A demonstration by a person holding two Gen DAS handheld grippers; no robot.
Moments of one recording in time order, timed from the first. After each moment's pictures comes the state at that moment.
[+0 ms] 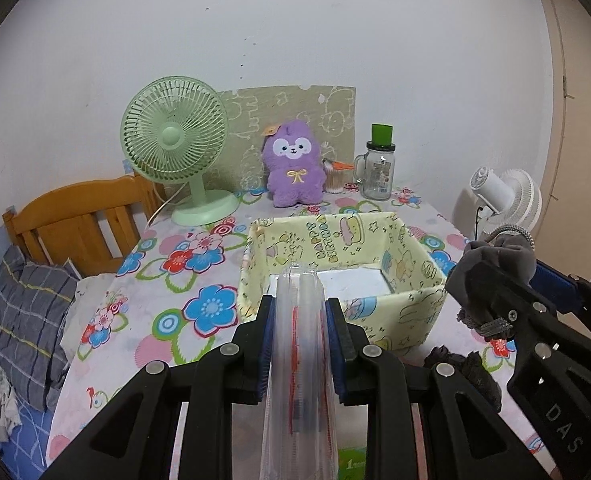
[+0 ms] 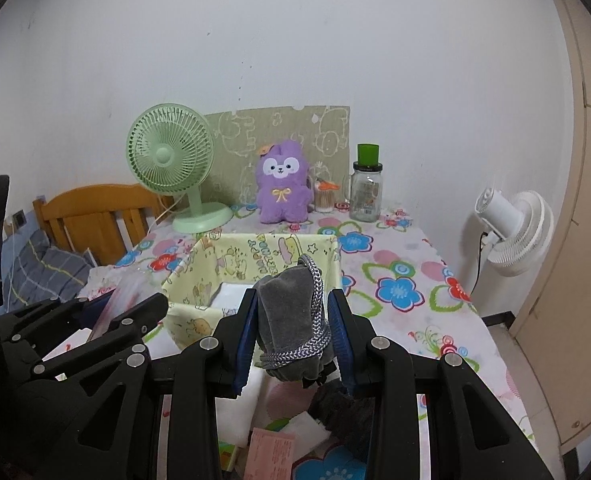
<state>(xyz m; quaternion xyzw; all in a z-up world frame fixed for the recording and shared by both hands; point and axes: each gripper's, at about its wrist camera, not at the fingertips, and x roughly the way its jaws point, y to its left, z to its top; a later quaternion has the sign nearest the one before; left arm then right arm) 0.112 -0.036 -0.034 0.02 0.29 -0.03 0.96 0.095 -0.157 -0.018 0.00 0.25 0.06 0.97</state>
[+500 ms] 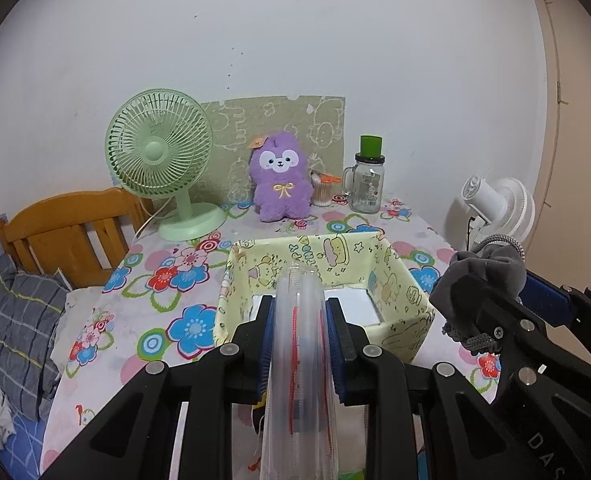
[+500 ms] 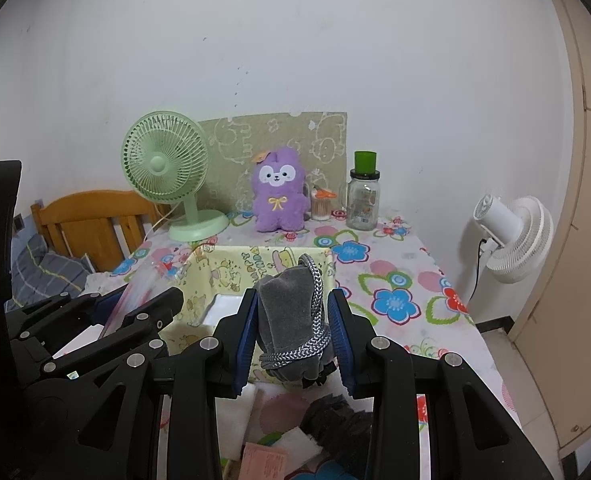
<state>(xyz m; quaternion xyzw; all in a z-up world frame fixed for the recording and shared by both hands) 0.130 -0.050 -0.024 0.02 0.27 -0.04 0.96 0.106 -0.163 -0.009 0.00 0.24 0.06 0.97</state>
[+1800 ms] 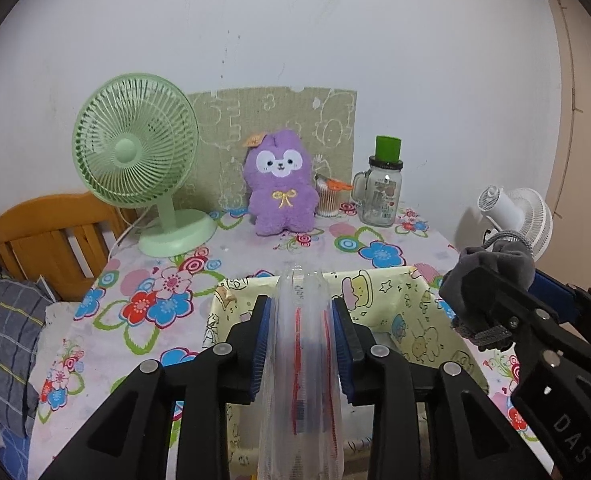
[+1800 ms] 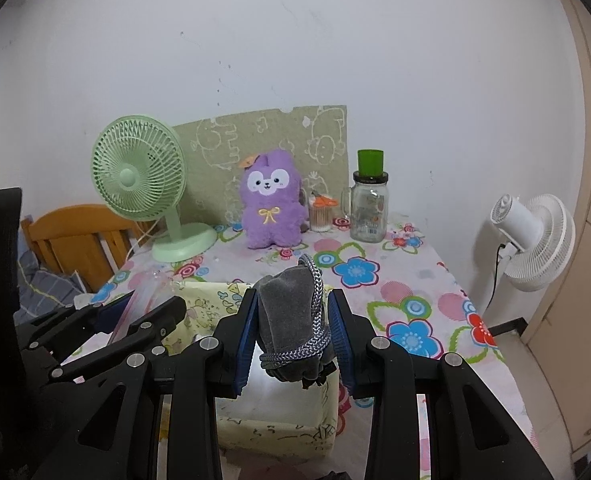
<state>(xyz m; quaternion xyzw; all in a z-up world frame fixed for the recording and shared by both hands) 0.222 -0.044 -0.041 0.01 0.28 -0.05 0.96 0.197 -0.164 -0.021 0.02 0.25 0.06 0.97</state>
